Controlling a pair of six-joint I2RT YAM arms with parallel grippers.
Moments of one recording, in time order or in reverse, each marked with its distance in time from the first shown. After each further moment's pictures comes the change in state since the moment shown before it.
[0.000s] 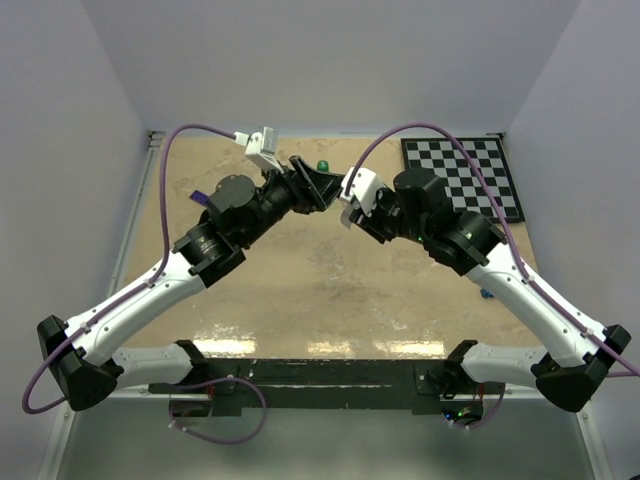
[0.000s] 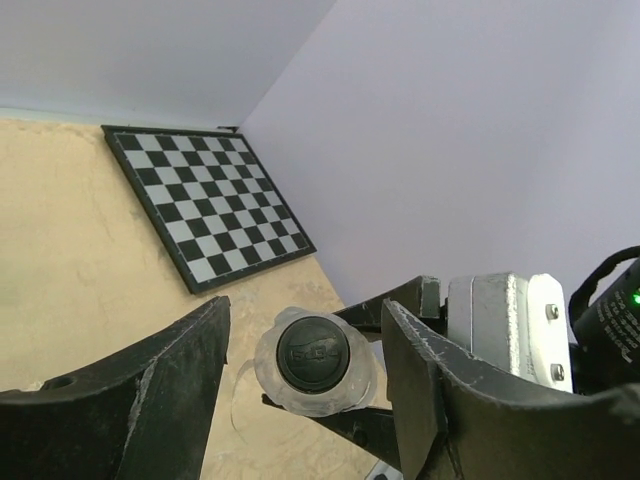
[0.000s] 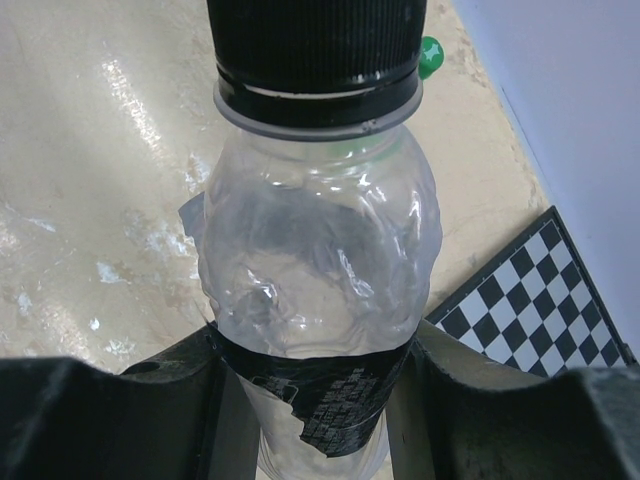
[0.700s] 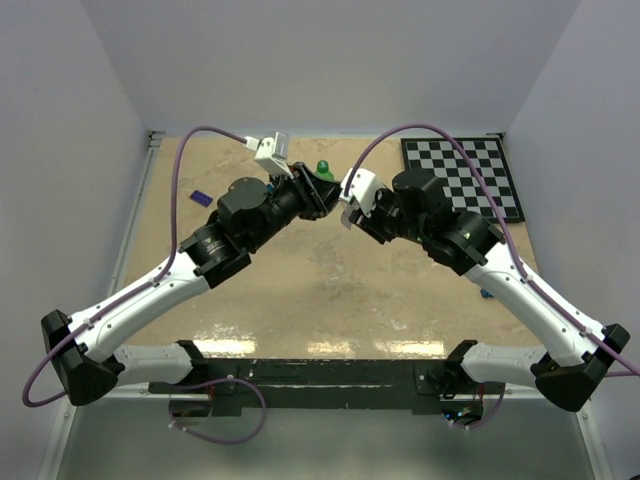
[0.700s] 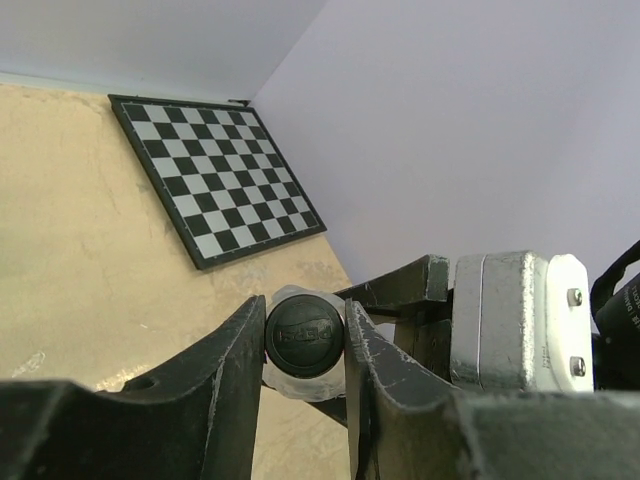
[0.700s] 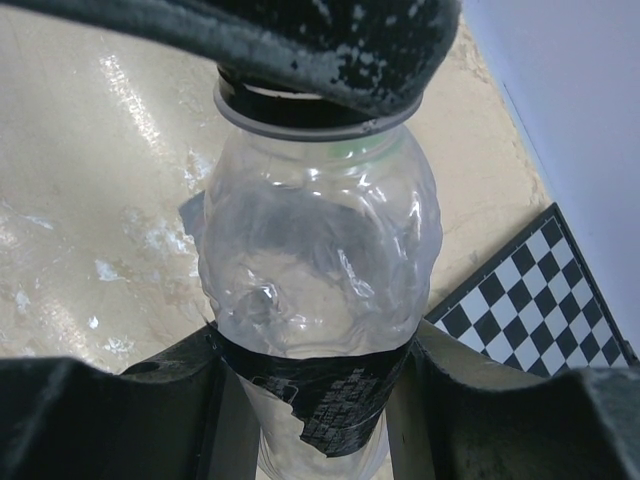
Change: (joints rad) left arm -0.053 0.026 0.021 -0.070 -0.059 -0.002; right arm 0.000 0.003 -0.007 -0.002 0.006 0.000
